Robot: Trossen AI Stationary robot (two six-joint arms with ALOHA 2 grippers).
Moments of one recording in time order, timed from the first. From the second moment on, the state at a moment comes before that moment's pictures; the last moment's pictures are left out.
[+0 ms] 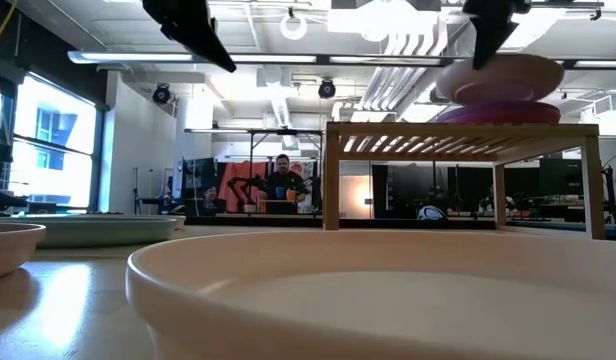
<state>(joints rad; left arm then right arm) 0.04 1.14 1.02 -0.60 -0.28 0.16 -0.02 1.26 1.39 -1.51 0.69 0.54</state>
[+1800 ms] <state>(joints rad) 0.17 1.14 1.02 -0.55 -0.28 0.08 -0.28 1.26 1.37 -1.34 0.50 0.32</state>
